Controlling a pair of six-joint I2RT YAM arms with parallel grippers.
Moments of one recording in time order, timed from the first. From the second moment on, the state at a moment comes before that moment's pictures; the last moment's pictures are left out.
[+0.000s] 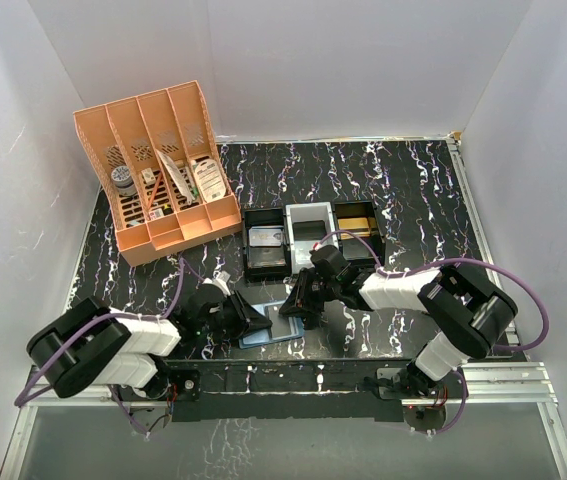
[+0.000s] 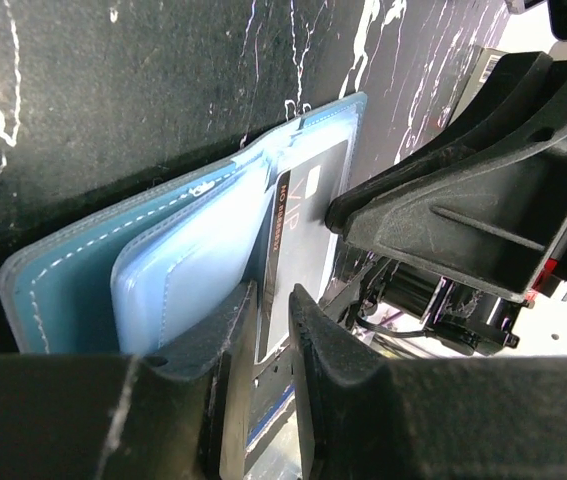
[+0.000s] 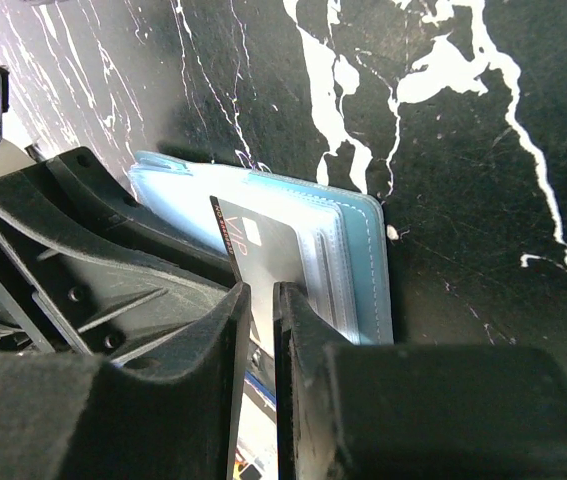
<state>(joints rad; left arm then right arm) -0.78 1.30 0.10 0.59 0.24 -1.34 0.77 1.57 0.60 0.14 -0.39 1.11</state>
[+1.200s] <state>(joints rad) -0.74 1.28 0.09 0.59 0.26 -1.28 0.75 1.56 0.58 0.15 -0.39 1.12</state>
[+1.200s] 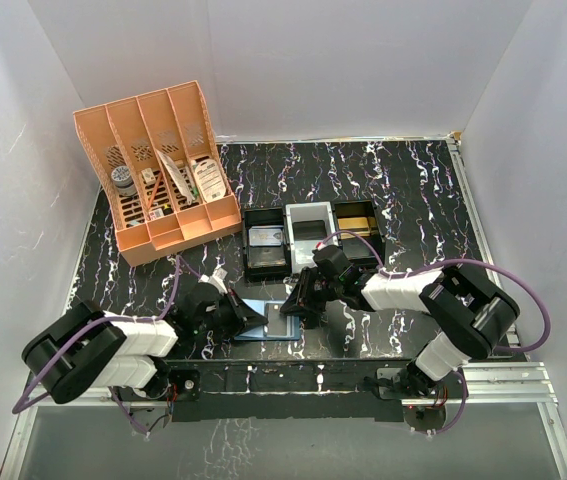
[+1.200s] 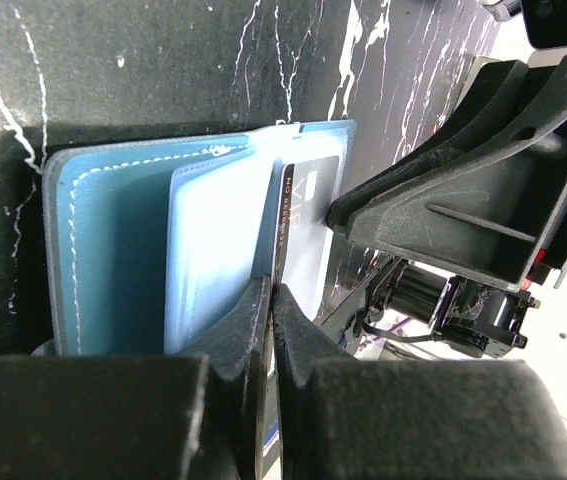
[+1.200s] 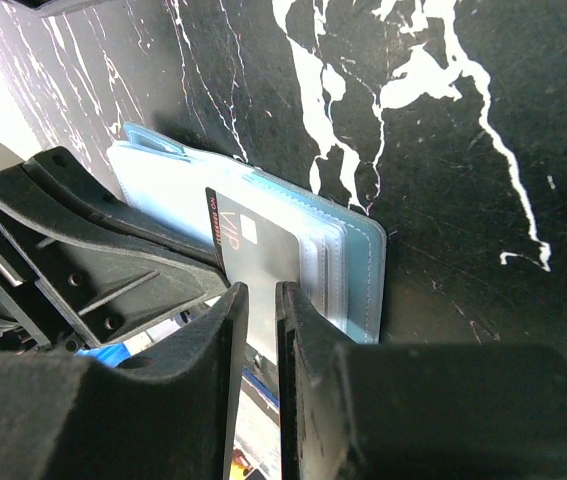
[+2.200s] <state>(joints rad) -0.71 1.17 0.10 0.46 0.23 -1.24 0.74 1.57 0.57 0.18 -0.42 1.08</state>
